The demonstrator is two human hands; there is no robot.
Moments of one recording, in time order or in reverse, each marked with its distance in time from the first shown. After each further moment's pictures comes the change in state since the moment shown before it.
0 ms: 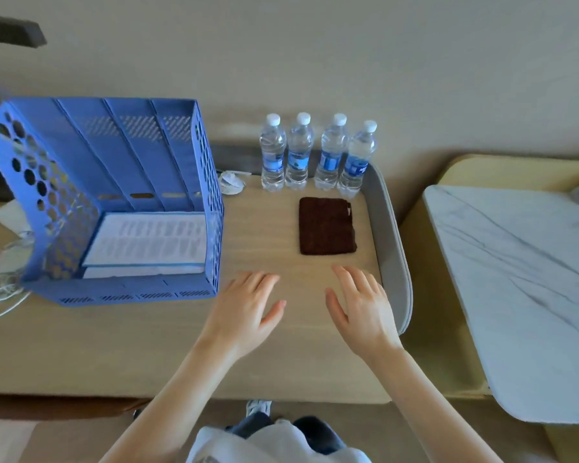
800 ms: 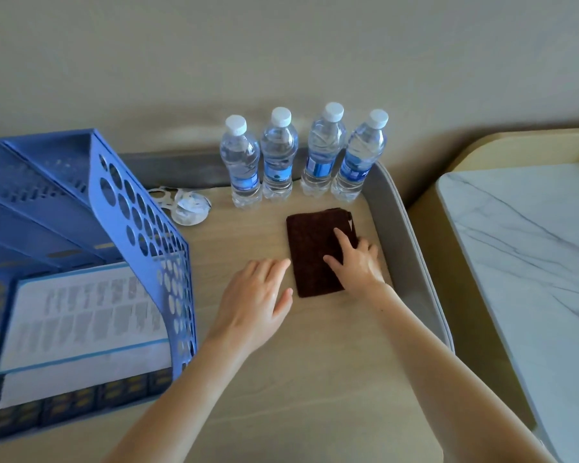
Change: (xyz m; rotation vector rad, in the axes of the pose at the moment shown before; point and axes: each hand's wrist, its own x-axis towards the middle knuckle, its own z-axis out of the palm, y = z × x) left_hand 0.182 -0.068 0.046 -0.055 -0.128 0.111; right_hand 0.195 0.103 0.131 0.014 -0.488 0.592
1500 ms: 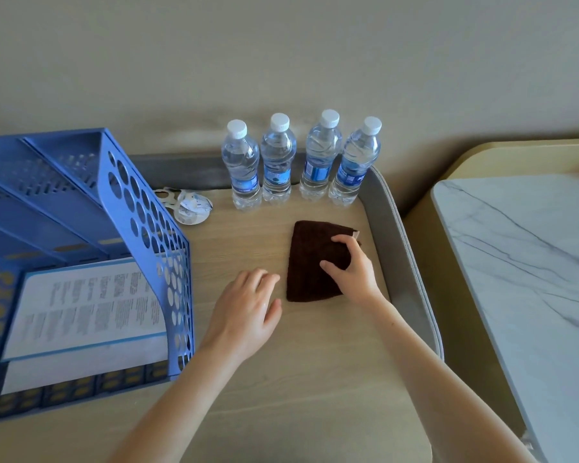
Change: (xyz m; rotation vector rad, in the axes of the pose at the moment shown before) left_hand -0.024 0.001 0.015 0.025 0.080 -0.021; right_hand -0.035 0.003 -0.009 0.703 0.153 -0.148
